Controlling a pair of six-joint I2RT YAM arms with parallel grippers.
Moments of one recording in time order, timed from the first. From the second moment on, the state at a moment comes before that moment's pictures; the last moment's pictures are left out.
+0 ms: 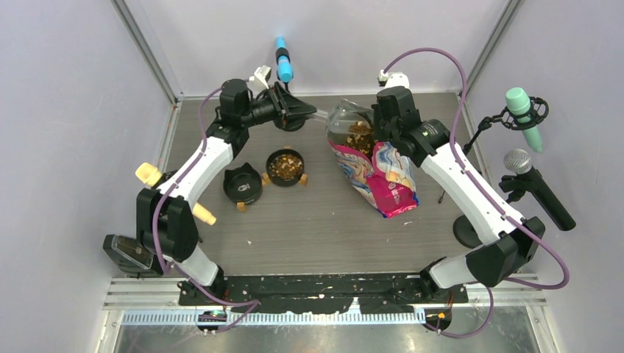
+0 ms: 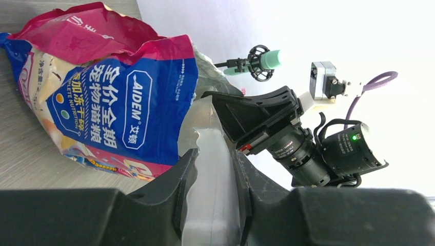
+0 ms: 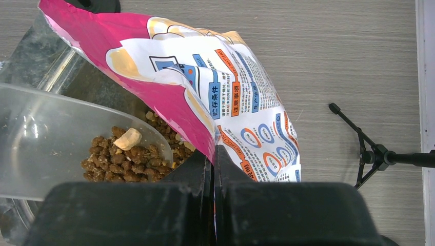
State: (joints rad) left arm -0.33 1.61 1.37 0.14 0.79 -1.21; right arm 0.52 1.42 1.52 -0.71 0.40 0.25
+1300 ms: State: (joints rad) left arm -0.14 1.65 1.22 0.78 0.94 -1.70; right arm 0.51 1.44 1.57 -0.75 0.40 0.25
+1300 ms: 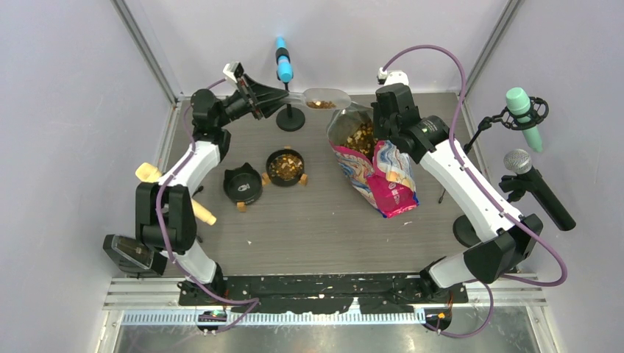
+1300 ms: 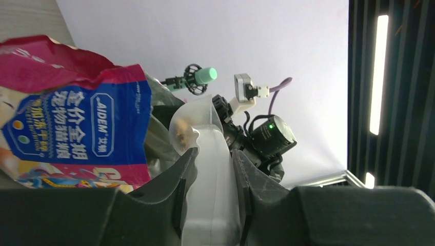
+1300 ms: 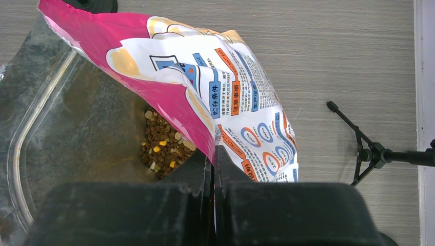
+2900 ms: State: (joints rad) left arm 0.21 1.41 1.11 -0.36 0.75 -0.68; right arm 0.51 1.46 1.58 -0.75 0.41 0.23
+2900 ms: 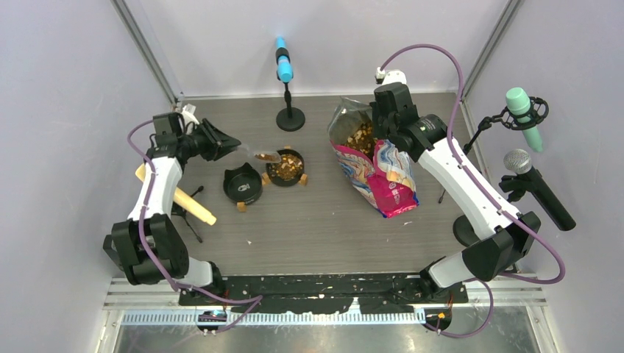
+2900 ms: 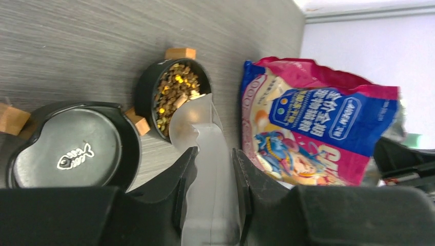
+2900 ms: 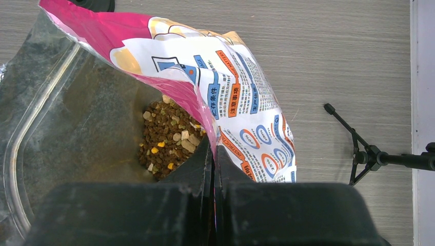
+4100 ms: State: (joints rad) left arm -0.17 1.44 1.67 -0.83 0.29 -0.38; right arm 0.51 1.46 1.57 -0.75 0.41 0.22
